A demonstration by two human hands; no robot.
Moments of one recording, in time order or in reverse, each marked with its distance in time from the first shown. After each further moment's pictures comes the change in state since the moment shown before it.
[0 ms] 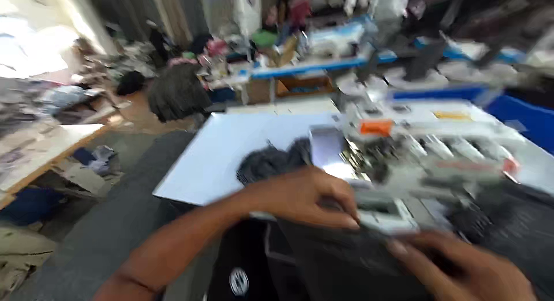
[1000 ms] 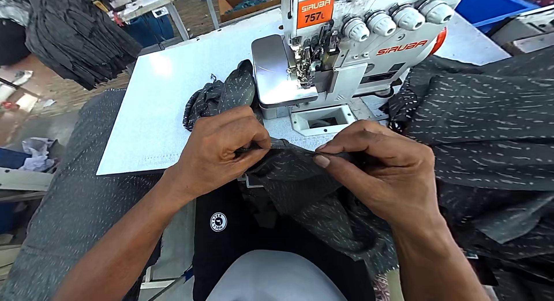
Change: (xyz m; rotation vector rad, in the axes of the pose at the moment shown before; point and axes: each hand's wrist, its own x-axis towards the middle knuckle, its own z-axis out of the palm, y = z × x) left_hand -0.040 -0.007 0.036 0.370 0.346 0.052; right_hand 0.000 0.014 0.023 0.220 0.153 -0.089
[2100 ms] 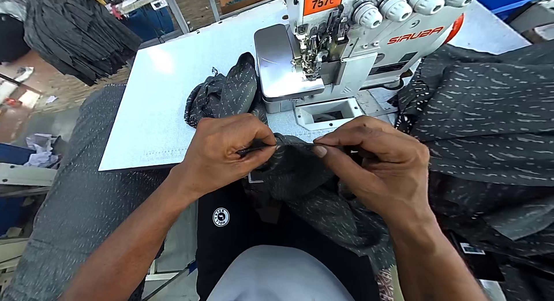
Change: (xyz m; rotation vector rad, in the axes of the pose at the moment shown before) left_hand -0.011 -0.002 0.008 -0.031 0.020 -0.065; right_hand -0.004 0.009 0.012 -0.114 0.049 -0.001
